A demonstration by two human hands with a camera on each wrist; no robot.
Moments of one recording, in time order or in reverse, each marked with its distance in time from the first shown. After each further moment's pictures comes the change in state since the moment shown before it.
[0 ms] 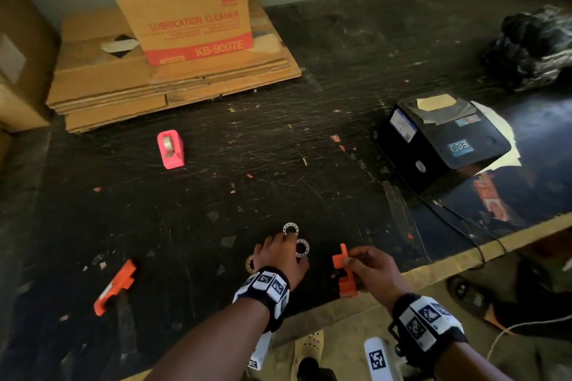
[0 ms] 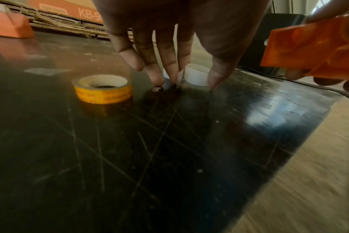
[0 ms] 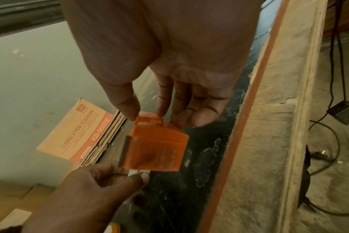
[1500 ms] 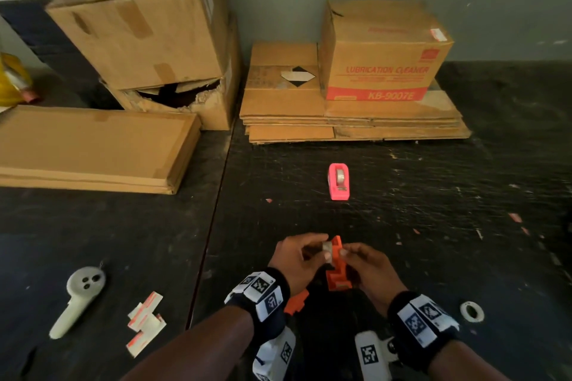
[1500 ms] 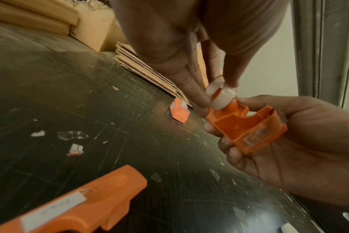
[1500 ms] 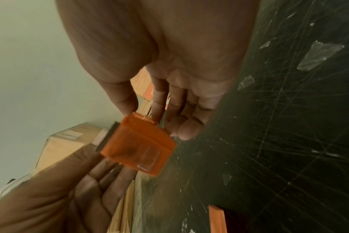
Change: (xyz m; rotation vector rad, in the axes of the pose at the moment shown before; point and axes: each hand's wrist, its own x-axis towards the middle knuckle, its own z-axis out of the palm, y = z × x) left_hand -0.036 -0.324 -0.139 -0.932 0.204 0.007; right_hand 0.007 -0.136 0.353 -0.018 -0.307 -0.127
